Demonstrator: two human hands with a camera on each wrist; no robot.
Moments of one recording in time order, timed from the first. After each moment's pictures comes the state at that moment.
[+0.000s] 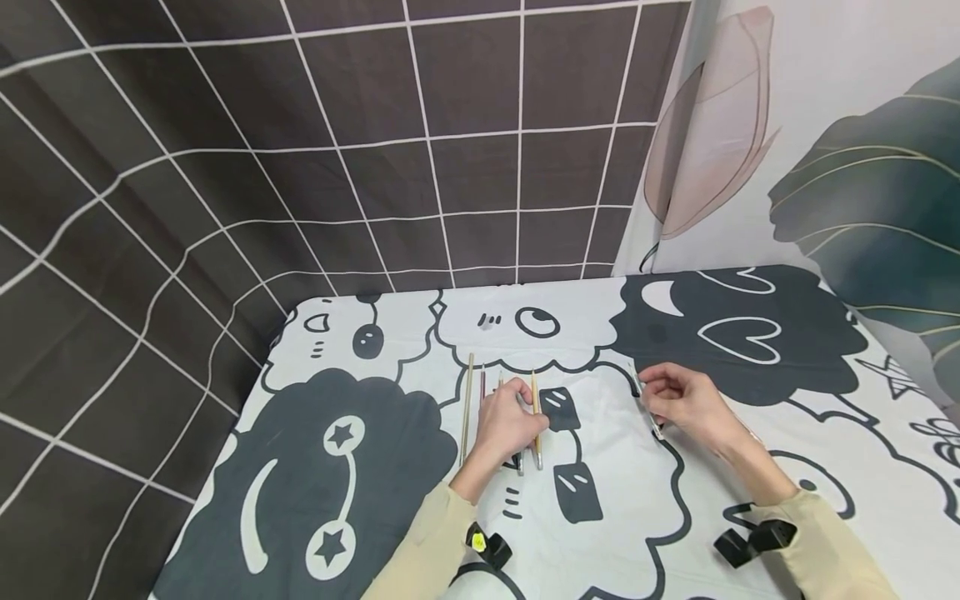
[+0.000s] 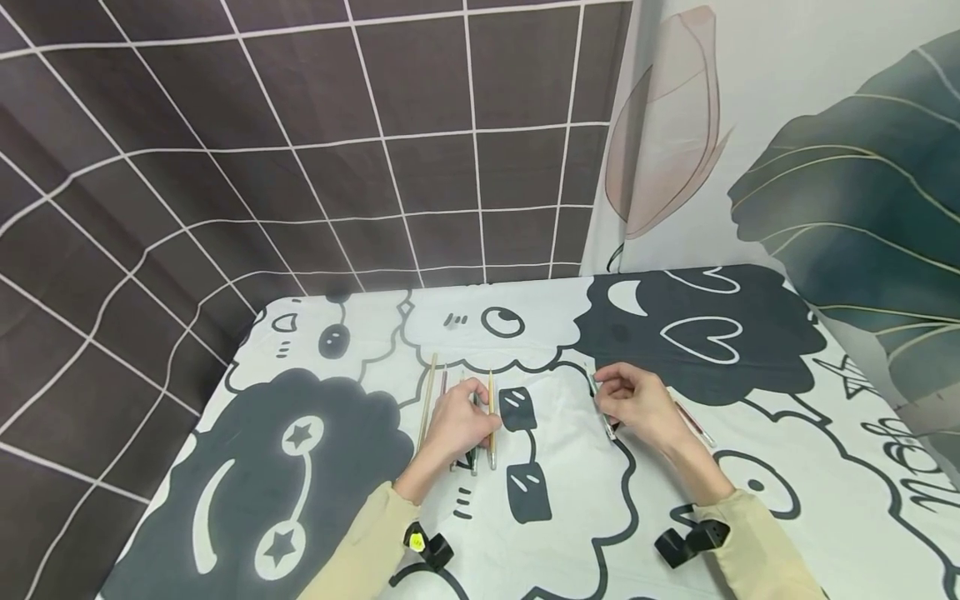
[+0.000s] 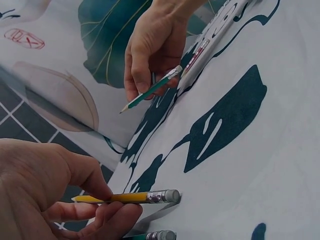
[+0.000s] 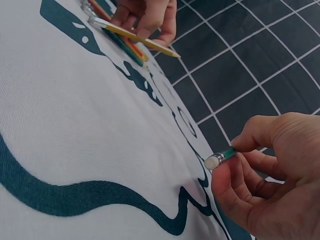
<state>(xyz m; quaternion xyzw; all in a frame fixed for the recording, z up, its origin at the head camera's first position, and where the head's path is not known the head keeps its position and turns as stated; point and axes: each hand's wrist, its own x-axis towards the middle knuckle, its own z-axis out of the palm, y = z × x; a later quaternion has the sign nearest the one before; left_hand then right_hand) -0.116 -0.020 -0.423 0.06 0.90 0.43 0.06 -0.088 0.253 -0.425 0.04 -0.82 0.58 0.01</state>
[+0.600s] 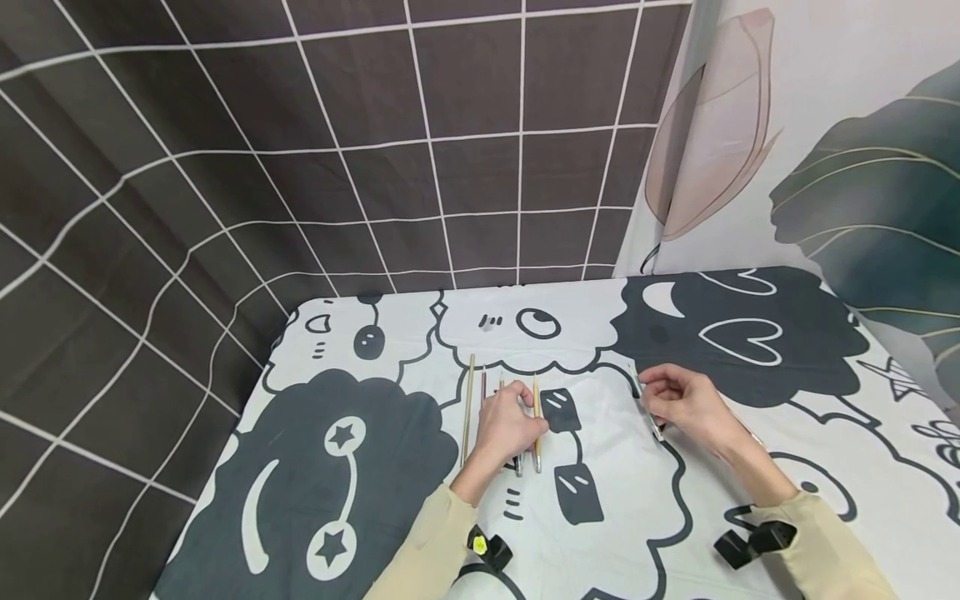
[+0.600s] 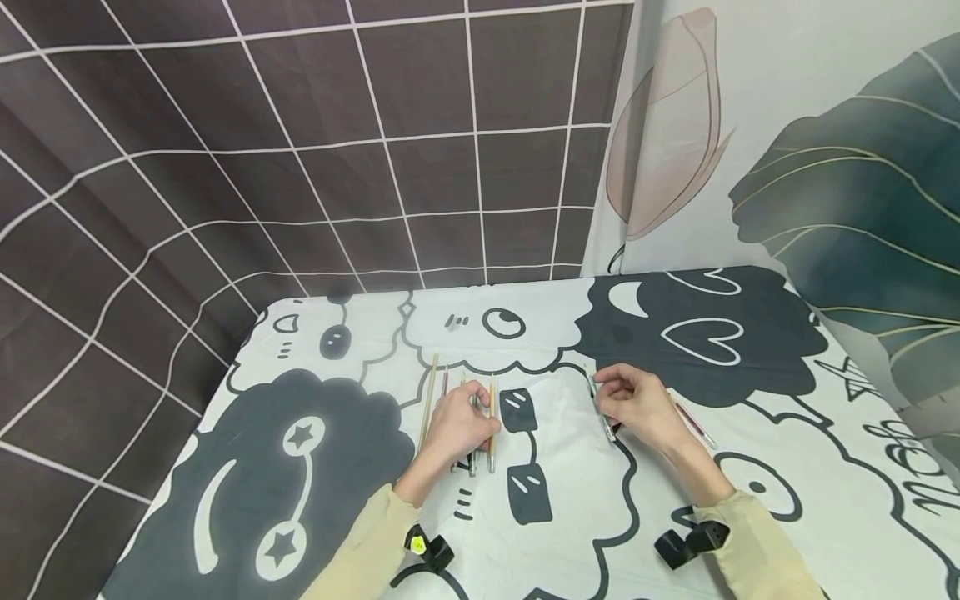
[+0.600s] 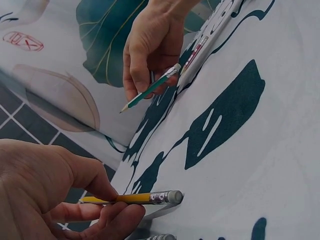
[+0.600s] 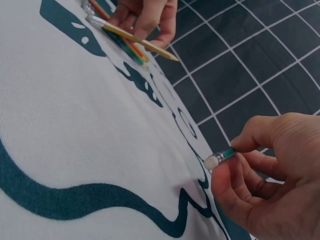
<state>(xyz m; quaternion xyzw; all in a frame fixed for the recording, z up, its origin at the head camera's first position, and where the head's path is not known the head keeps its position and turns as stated) -0.115 -0.020 -0.421 0.06 0.91 0.41 0.06 -0.089 0.253 -0.427 0.05 -0.82 0.57 0.01</state>
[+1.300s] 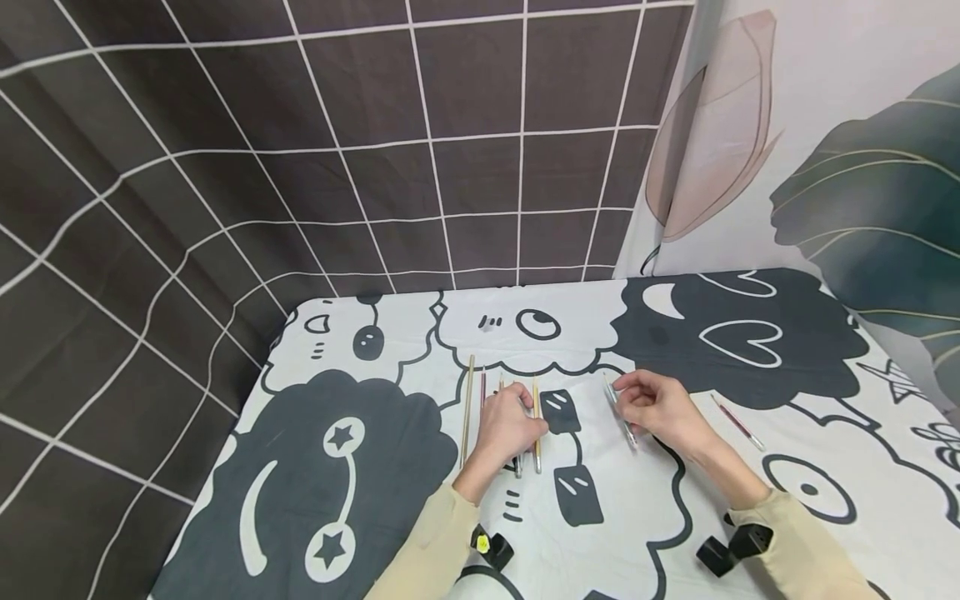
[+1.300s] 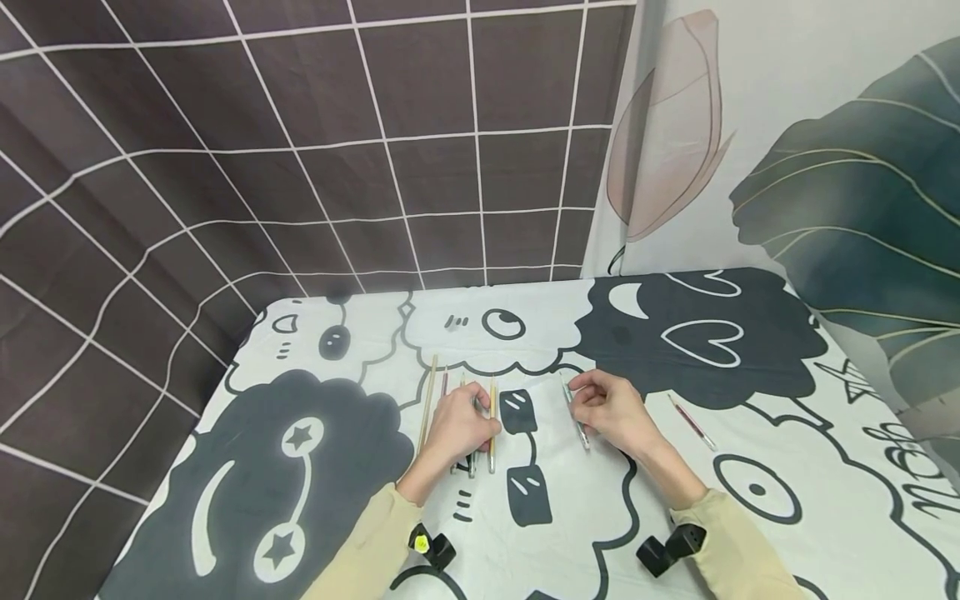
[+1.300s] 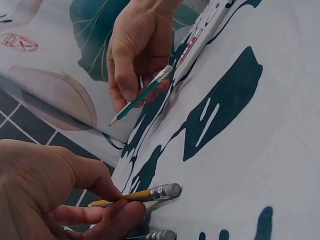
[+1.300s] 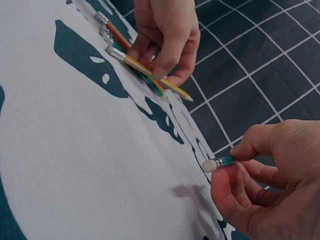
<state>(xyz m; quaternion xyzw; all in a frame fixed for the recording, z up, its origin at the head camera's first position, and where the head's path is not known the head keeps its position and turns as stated) -0.119 -0.020 -0.423 0.08 0.91 0.40 0.06 -0.091 0.220 -0.421 0.03 -0.84 0.55 -0.01</state>
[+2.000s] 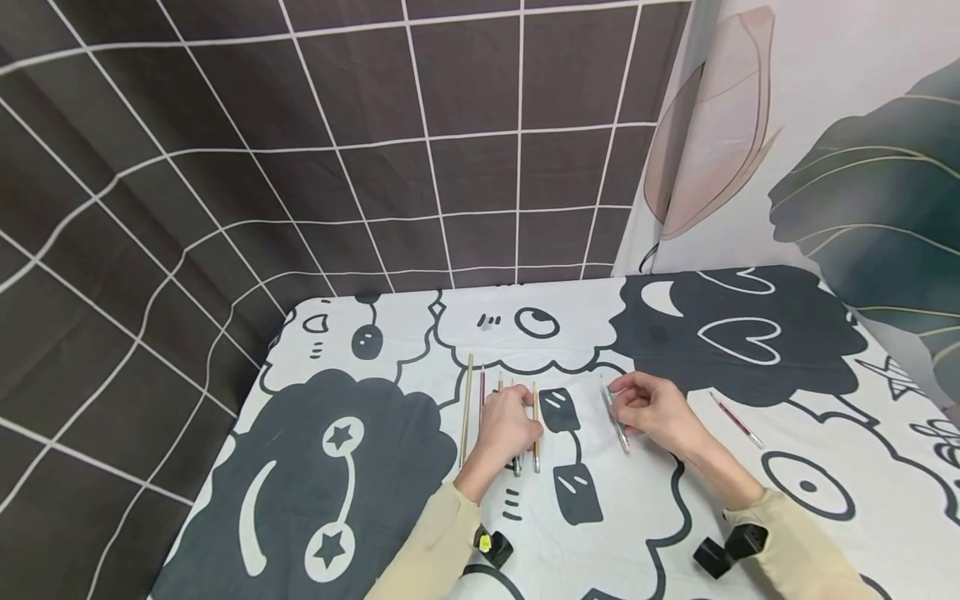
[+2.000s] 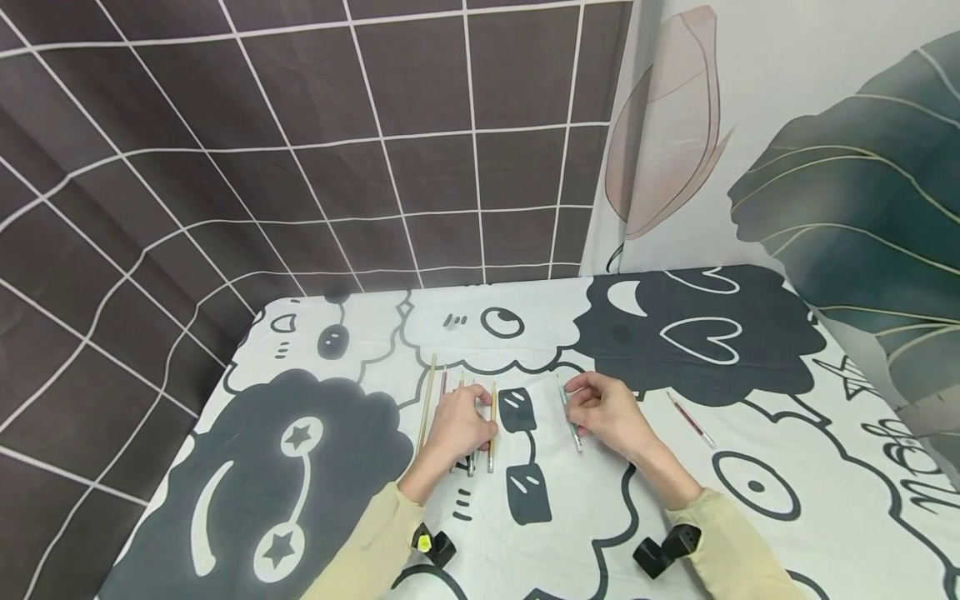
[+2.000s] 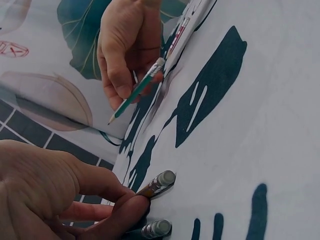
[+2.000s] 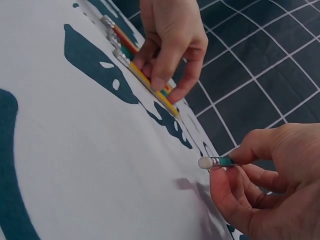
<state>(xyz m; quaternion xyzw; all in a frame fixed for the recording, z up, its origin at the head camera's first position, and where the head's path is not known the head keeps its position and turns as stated) -0.120 -0.018 -0.426 0.10 0.92 0.38 0.07 -0.088 0.216 -0.425 0.03 -0.83 0.55 -0.02</state>
